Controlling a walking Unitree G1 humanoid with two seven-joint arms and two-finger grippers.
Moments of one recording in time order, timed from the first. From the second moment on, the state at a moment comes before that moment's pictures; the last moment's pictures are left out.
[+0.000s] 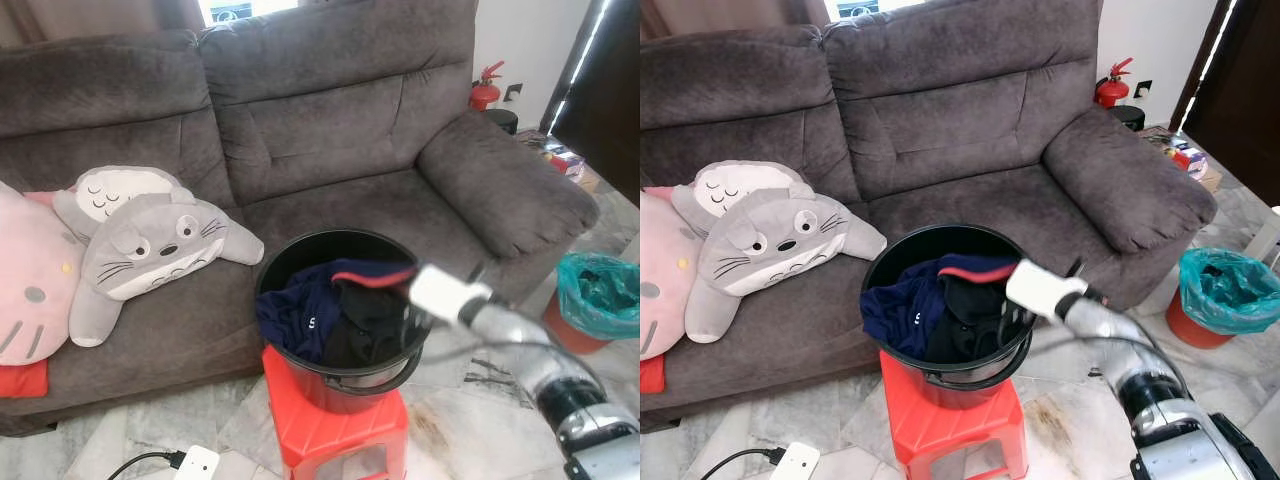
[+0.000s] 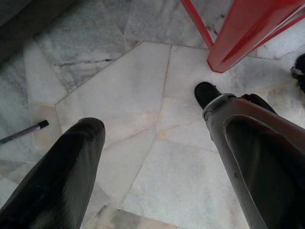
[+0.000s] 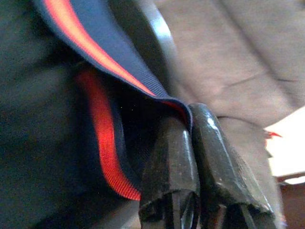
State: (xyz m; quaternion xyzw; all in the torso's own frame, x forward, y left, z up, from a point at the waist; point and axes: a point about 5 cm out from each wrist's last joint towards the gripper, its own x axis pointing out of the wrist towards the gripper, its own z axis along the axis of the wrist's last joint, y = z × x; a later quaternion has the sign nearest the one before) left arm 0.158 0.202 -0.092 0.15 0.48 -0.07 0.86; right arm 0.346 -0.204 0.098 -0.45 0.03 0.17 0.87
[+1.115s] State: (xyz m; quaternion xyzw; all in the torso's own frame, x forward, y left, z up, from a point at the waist) left arm 0.159 0.203 -0.091 0.15 0.48 -0.08 0.86; right arm 0.347 -0.227 0.267 -0.31 -0.18 -0.06 0.93
